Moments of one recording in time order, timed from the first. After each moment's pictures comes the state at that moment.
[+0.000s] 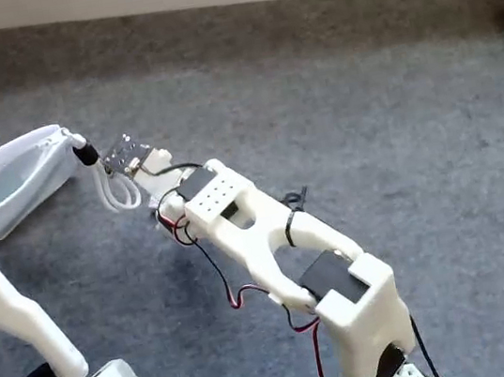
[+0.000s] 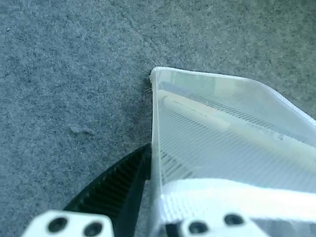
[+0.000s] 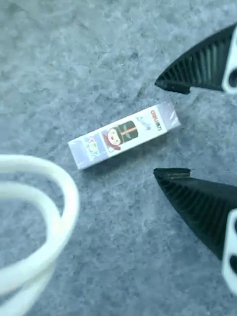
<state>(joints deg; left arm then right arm) -42.2 -13.9 -2.5 88.0 16.5 -45.3 21.0 3.5 50.1 14.7</state>
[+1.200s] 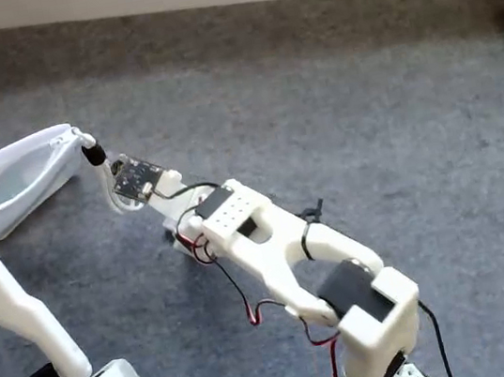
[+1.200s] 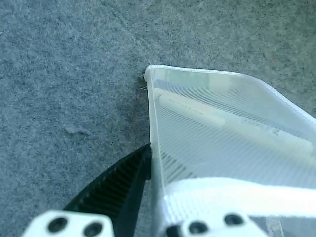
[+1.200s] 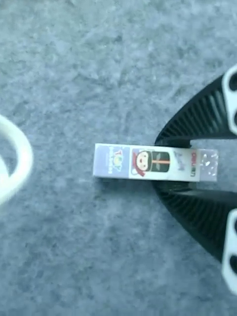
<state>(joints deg) -38.9 -13.9 -1.8 88.0 16.4 -45.4 12.8 20.0 40.7 21.9</state>
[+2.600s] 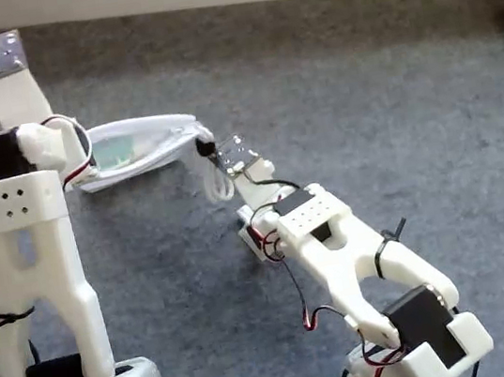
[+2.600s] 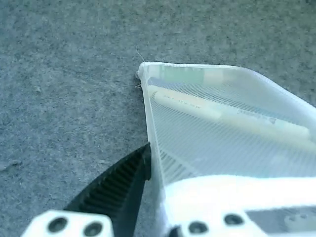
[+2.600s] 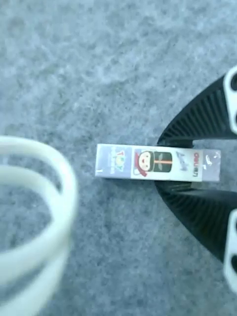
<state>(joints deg) -12.7 -13.8 -7.7 94.4 15.1 -30.7 -6.8 44.5 38.5 10.9</state>
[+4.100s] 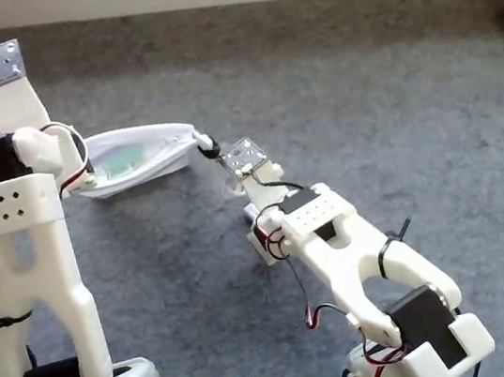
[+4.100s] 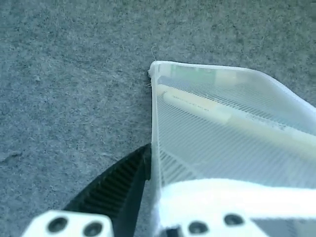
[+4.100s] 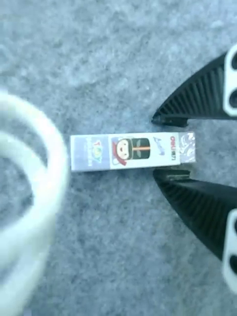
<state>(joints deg) -16.0 -13.8 -4.6 94.5 14.6 -29.3 -6.9 45.5 42.7 10.6</state>
